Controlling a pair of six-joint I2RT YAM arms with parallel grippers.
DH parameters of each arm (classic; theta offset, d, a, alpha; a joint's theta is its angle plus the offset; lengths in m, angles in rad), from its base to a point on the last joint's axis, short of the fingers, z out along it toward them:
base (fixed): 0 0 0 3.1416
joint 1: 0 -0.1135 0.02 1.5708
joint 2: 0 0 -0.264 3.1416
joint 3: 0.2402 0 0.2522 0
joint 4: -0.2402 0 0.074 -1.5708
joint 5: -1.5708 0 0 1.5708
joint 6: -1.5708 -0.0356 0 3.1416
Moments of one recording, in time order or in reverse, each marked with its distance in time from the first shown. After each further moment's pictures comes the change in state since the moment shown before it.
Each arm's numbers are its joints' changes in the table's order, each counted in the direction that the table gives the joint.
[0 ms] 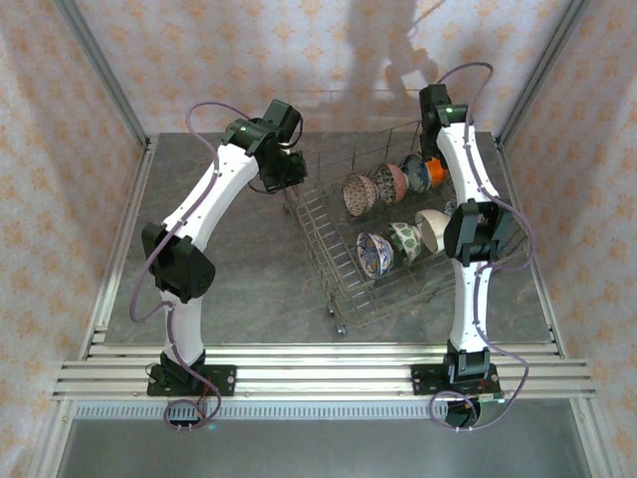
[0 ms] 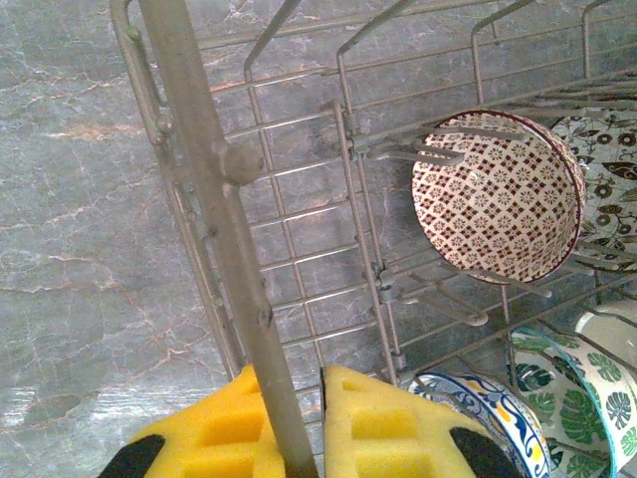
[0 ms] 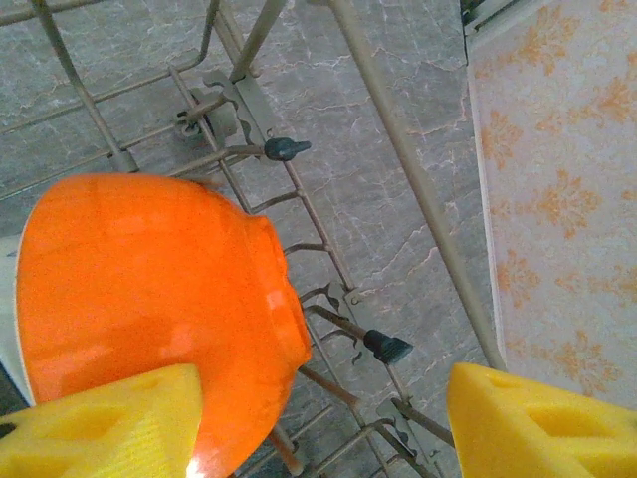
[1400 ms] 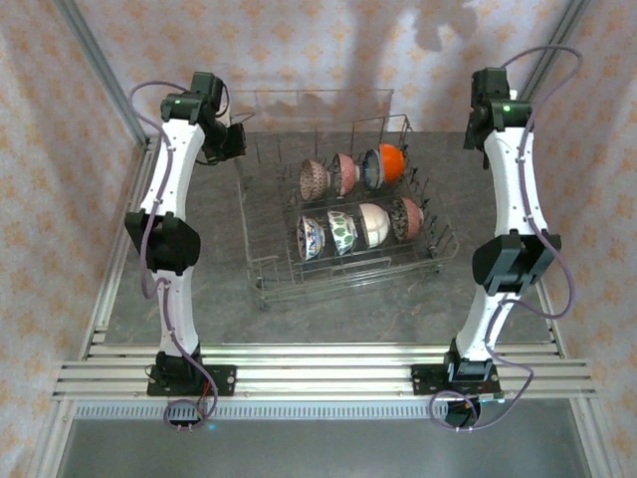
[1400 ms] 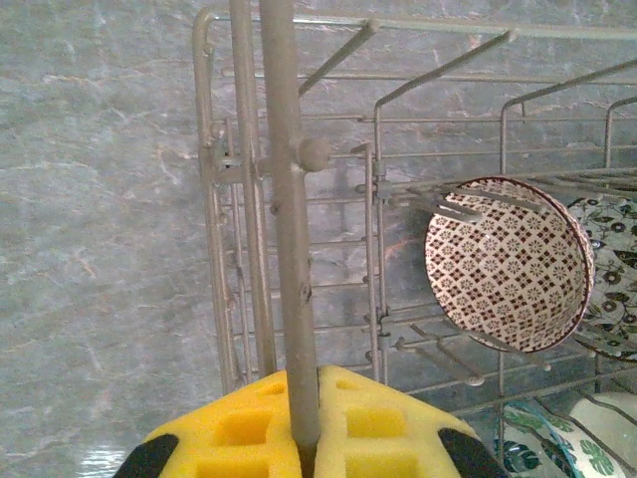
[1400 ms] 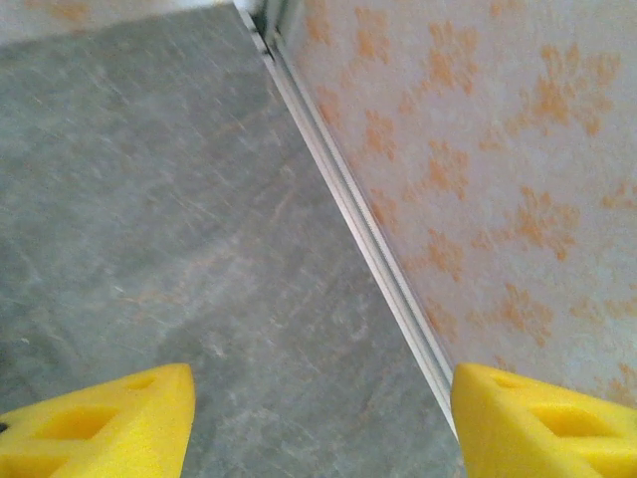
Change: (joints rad) left arm -0.394 0.192 0.318 -0.129 -0.110 -0.376; right arm 0.142 -0.432 -0.322 0.008 -0.037 -0.178
